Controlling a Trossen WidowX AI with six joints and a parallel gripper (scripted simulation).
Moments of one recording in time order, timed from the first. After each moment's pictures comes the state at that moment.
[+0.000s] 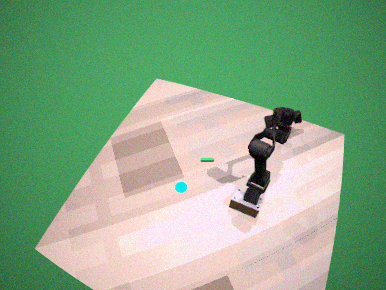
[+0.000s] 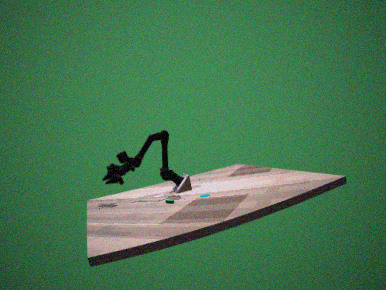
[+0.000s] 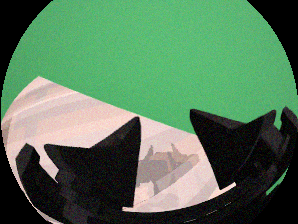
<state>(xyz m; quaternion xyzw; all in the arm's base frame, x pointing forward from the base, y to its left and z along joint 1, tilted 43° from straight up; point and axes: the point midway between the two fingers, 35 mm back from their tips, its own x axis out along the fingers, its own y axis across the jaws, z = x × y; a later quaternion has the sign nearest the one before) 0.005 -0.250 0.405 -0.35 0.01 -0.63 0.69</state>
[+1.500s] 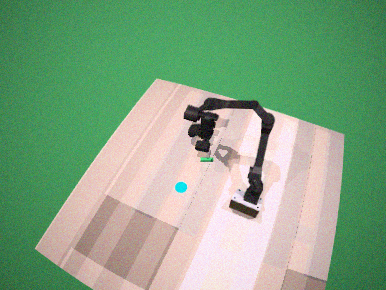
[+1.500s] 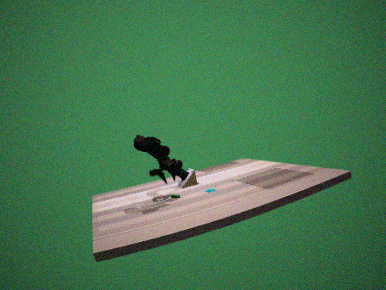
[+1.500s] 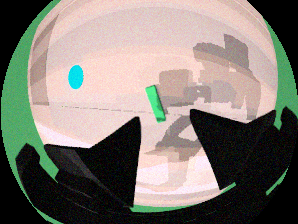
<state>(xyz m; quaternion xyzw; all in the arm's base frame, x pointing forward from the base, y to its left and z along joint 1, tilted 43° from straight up) 0.305 -0.064 0.163 -0.29 0.69 -0.14 0.65</state>
